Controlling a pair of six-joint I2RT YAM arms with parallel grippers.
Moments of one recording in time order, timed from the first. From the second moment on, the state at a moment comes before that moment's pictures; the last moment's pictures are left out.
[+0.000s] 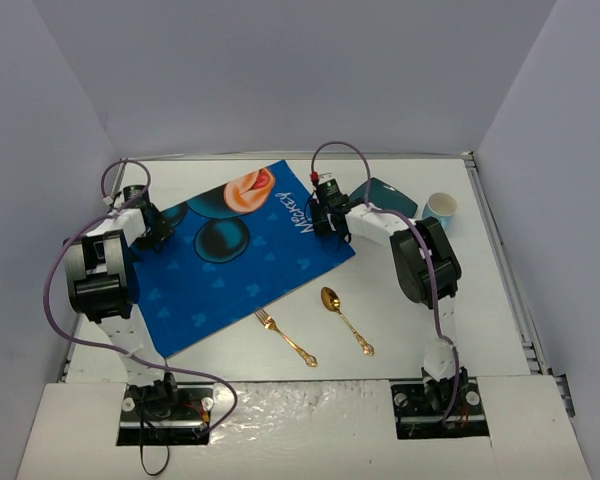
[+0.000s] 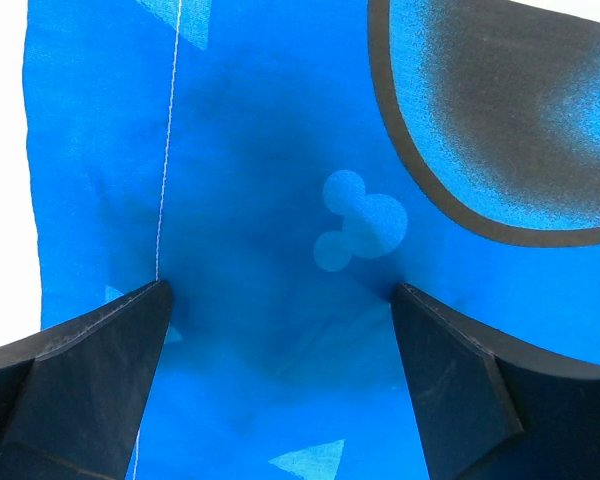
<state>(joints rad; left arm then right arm) 0.19 1.92 1.28 -0.45 -0.24 -0.51 0.50 2.15 1.50 -0.26 0.15 0.21</state>
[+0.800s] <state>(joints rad) 0.21 1.88 1.34 -0.59 -0.17 -0.54 0.49 2.21 1.66 -0.33 0.17 0.18</state>
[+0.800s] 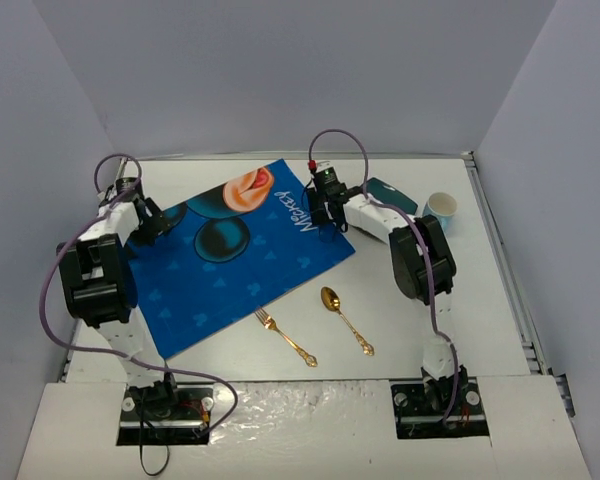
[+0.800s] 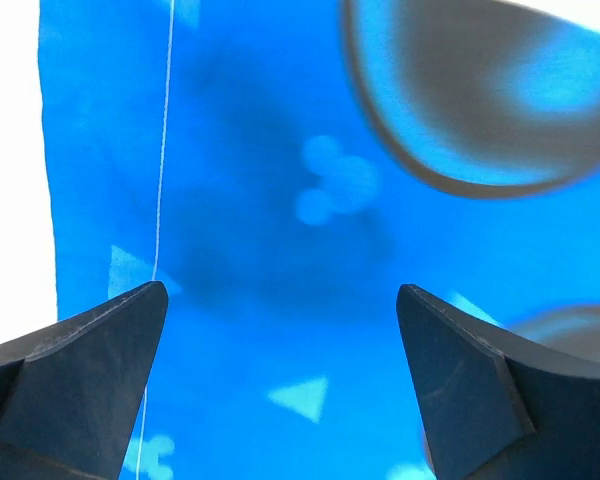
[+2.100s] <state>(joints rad) -0.12 1.09 0.85 -0.62 0.09 -0.25 0.22 1.49 0.61 0.36 0.28 1.11</state>
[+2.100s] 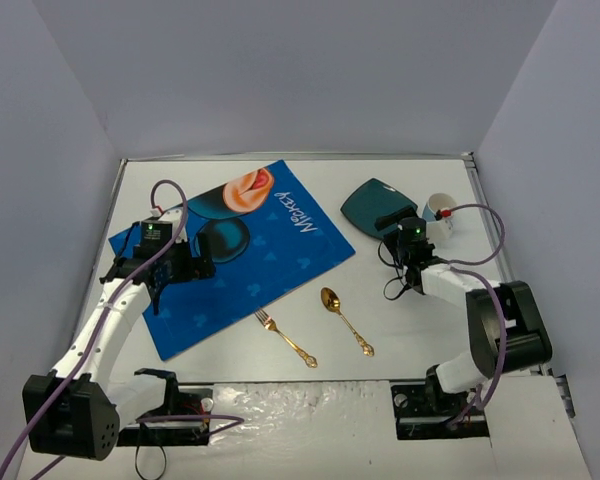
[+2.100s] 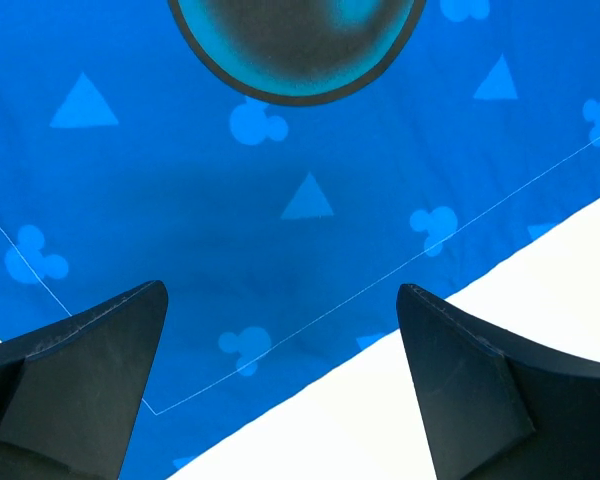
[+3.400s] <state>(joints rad) -0.12 1.08 0.85 -0.61 0.04 -0.25 0.21 1.83 0.57 0.80 0.33 1.45</state>
